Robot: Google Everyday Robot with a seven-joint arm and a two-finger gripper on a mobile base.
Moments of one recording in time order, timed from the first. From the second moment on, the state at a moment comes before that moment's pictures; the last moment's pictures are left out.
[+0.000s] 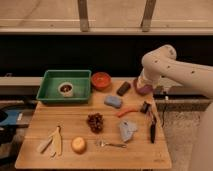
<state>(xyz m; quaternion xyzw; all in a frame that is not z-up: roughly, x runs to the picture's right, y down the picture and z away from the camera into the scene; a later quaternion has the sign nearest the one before) 0.250 -0.008 0.782 -0.10 0.17 0.71 0.68</state>
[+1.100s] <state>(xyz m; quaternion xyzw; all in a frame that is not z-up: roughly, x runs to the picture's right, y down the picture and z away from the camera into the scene) 0.298 0.067 0.824 -0.17 0.23 0.71 0.64</state>
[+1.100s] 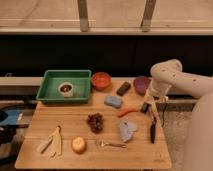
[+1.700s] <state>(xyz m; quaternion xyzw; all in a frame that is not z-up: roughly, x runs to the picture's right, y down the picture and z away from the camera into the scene) 0.279 0.097 0.826 -0.21 0.24 0.68 0.66</state>
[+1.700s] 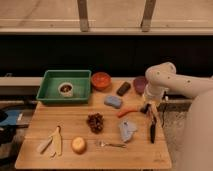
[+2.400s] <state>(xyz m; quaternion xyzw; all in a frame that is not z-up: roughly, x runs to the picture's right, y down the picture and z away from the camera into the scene) 0.300 0.142 0.854 -0.26 0.27 0.69 0.62</state>
